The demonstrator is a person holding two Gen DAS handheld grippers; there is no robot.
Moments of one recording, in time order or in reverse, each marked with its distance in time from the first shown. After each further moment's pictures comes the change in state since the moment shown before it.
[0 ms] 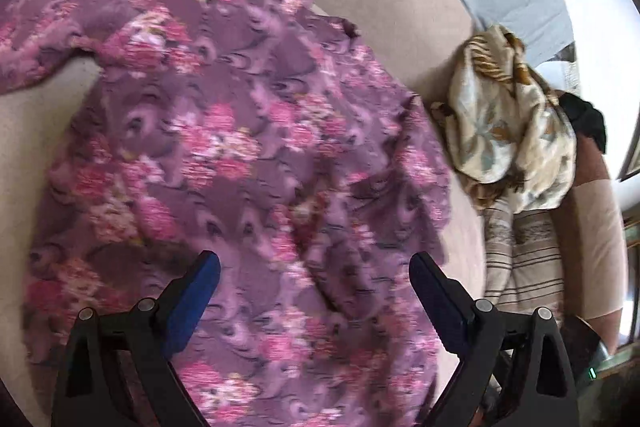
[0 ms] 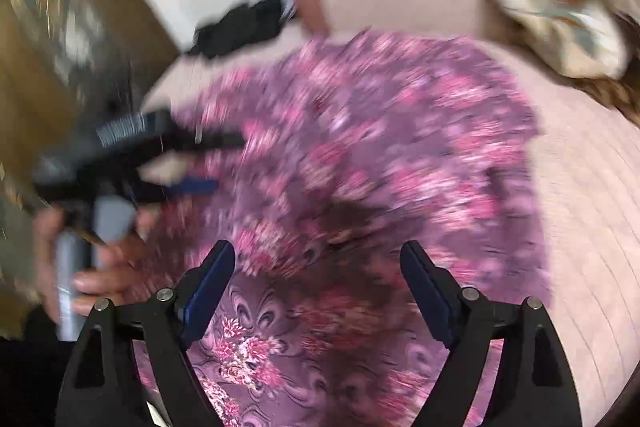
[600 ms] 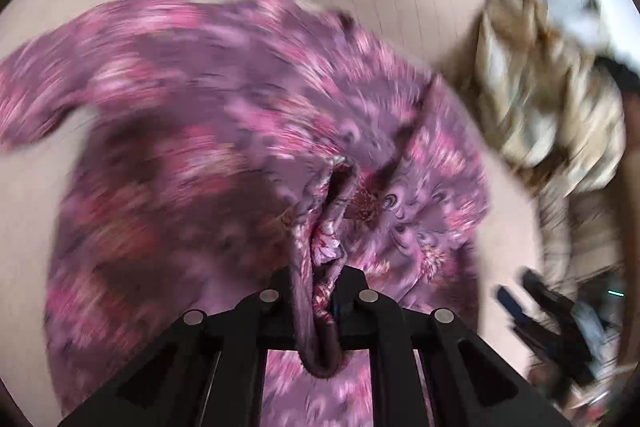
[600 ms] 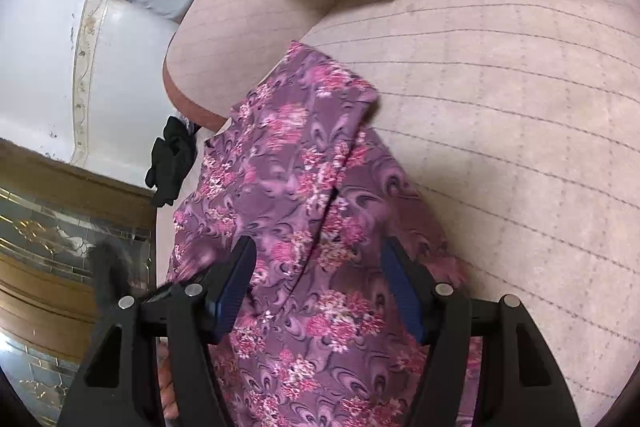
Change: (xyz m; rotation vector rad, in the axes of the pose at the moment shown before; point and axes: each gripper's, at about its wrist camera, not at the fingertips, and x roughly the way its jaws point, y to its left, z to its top) left arm -0.001 -0.037 0.003 0.082 -0.045 0.199; right arm 0.000 -0.130 0.023 0.596 -0.058 0.094
